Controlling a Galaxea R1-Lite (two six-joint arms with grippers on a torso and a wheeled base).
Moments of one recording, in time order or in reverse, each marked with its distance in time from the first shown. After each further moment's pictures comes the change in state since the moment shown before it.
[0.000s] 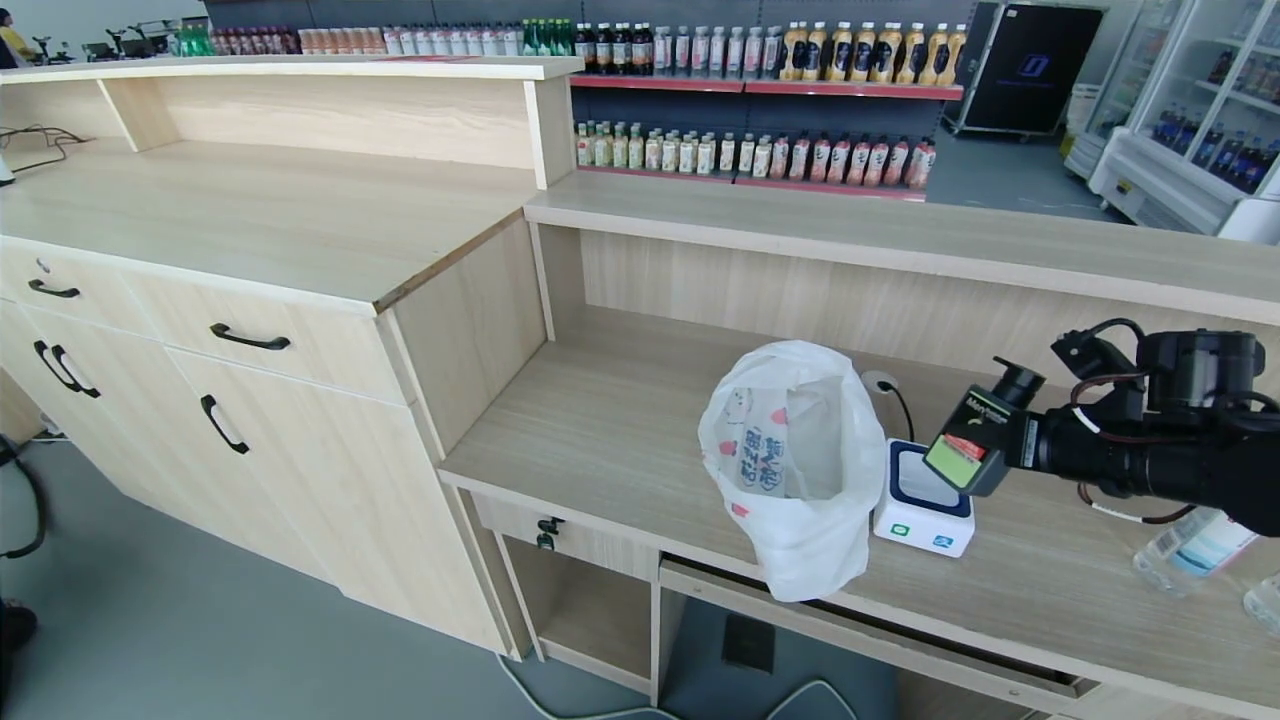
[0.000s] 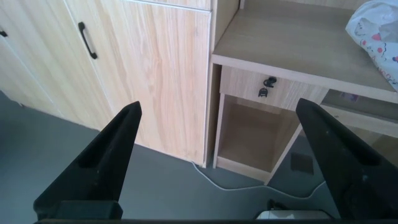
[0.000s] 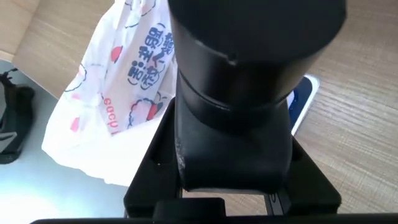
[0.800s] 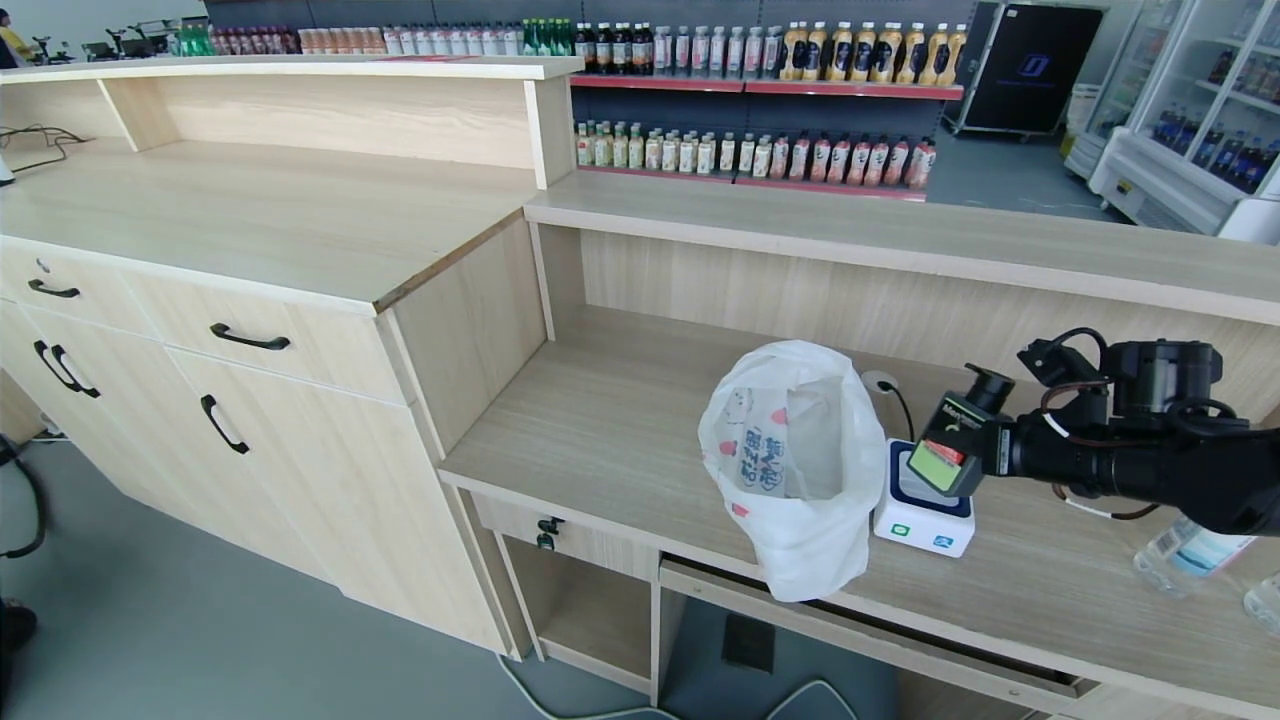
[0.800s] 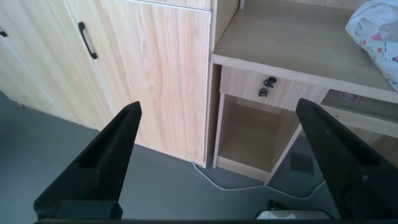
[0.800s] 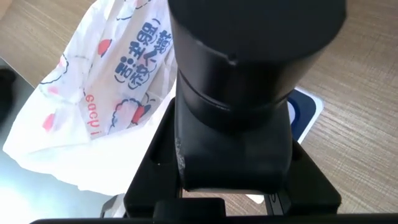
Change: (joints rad) left arm 0.000 0.000 0.000 0.000 0.000 0.000; right arm 0.012 0.084 -0.034 -0.050 0.008 -0.095
